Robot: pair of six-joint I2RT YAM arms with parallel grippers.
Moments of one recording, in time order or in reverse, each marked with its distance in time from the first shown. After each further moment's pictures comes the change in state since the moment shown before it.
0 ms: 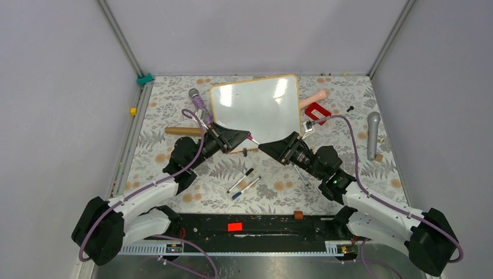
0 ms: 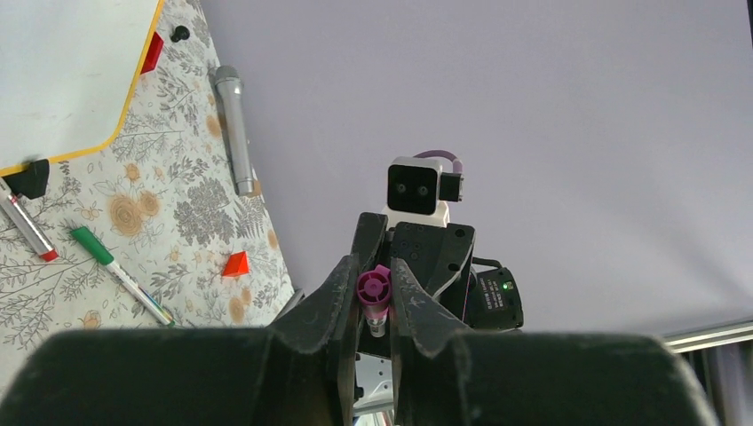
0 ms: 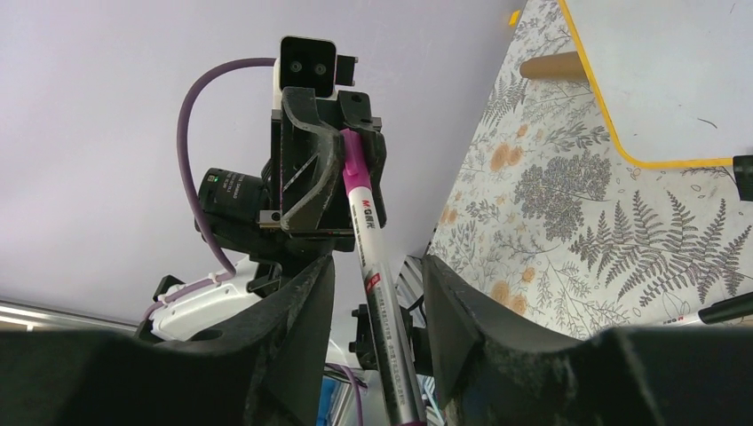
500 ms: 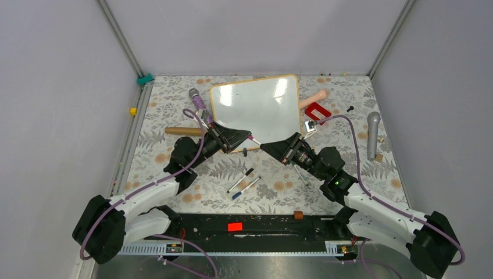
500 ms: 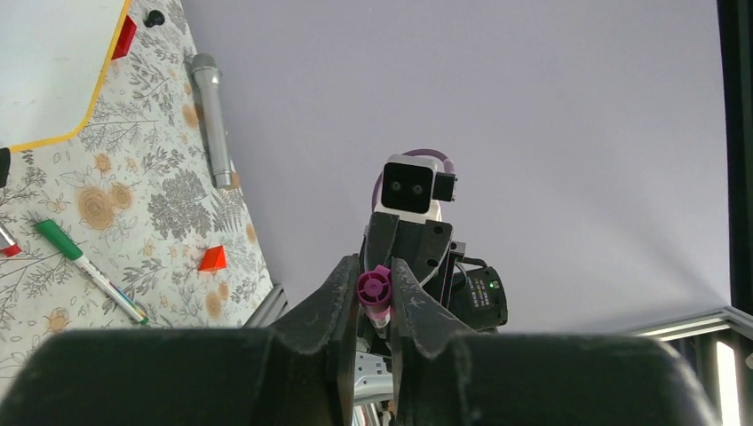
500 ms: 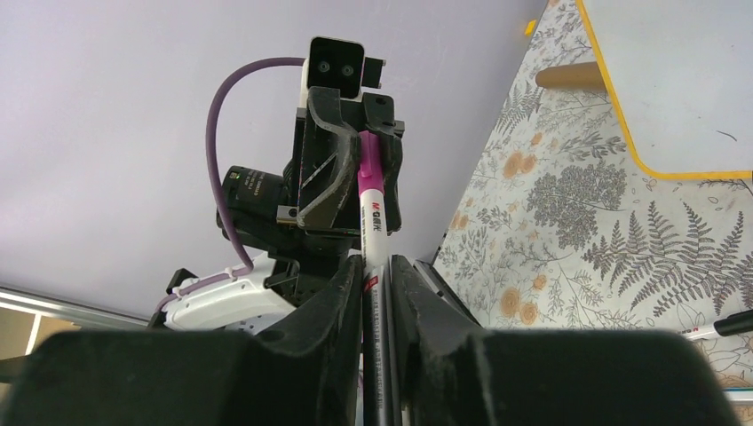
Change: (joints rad) left arm 0.000 0.020 0.000 0.038 0.023 -0.051; right arm 0.001 -0.022 0.000 0.010 0.001 -0.003
